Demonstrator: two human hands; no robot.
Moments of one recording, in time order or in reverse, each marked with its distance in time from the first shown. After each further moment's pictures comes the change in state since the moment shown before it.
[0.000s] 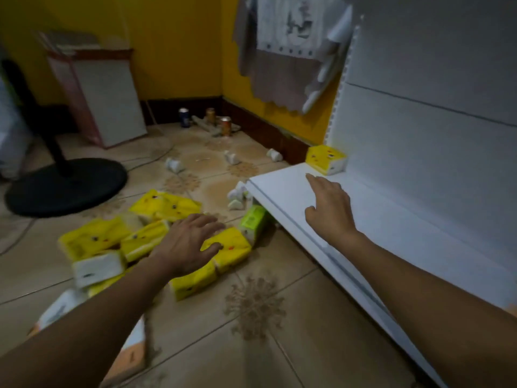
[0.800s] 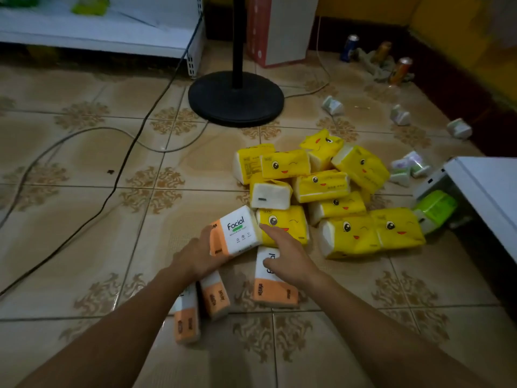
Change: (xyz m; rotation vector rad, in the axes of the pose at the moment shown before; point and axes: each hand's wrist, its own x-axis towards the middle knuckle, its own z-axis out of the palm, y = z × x) left_hand -0.254 -0.184 0.070 -0.572 -0.268 -1.104; right_hand -0.100 -0.298 0.234 0.505 -0.876 -0.331
